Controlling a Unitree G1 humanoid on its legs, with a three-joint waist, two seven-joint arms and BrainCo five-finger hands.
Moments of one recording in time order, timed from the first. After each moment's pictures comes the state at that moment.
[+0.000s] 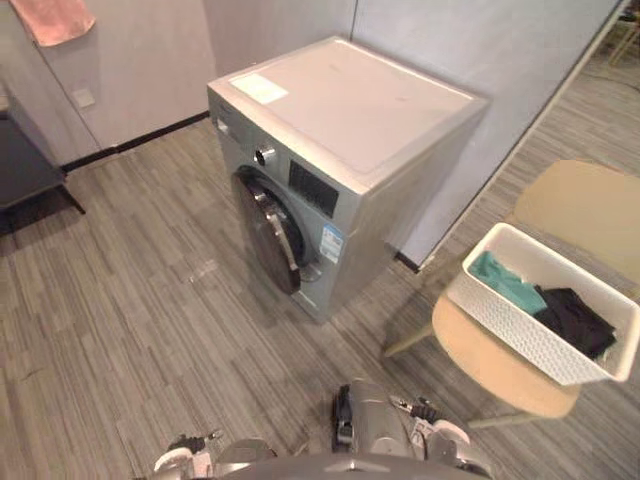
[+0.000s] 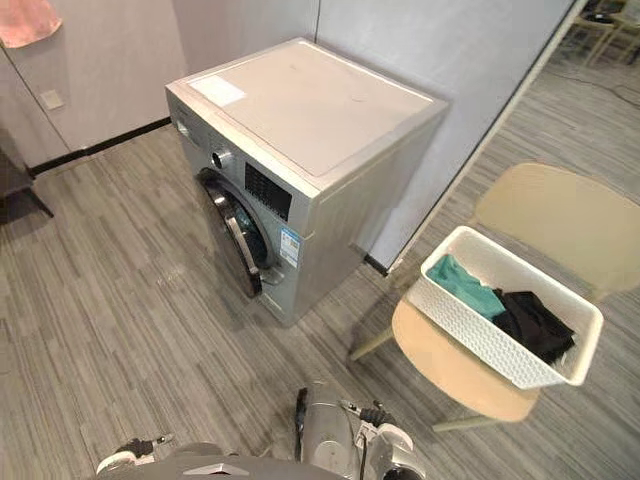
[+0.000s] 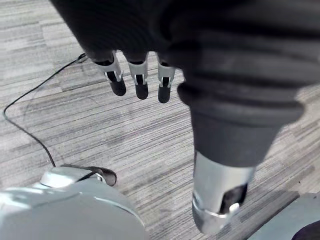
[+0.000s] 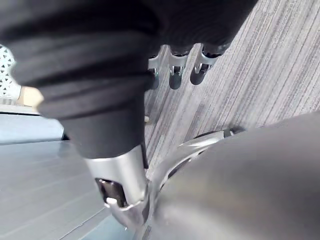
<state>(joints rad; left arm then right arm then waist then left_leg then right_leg) 0.07 0.04 0.34 0.99 -0.03 0.19 0.14 0.00 -0.03 -0.44 0.89 0.08 0.16 0.01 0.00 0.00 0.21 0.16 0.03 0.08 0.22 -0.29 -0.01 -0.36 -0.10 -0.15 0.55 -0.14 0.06</state>
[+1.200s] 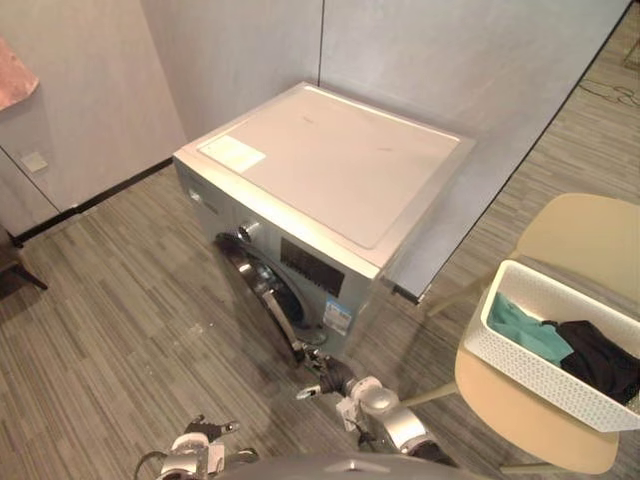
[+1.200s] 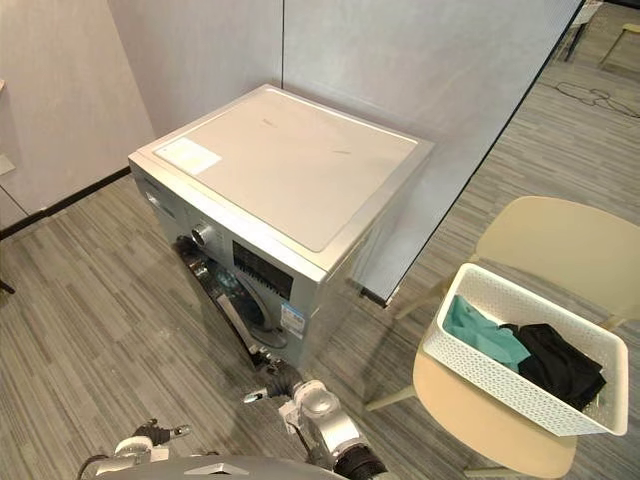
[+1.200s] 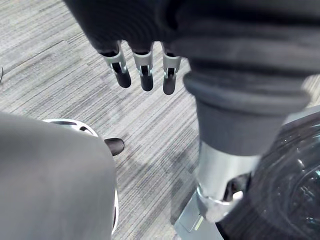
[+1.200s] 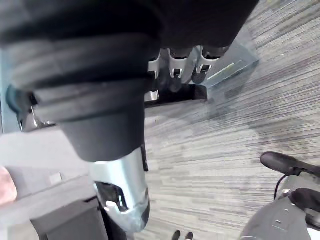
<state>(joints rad) 0.04 0.06 0.17 1.00 0.10 0.19 0.14 -0.05 -0.06 0.45 0.52 0.00 0.18 0.20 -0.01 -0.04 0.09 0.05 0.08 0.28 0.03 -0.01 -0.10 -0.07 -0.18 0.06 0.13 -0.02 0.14</state>
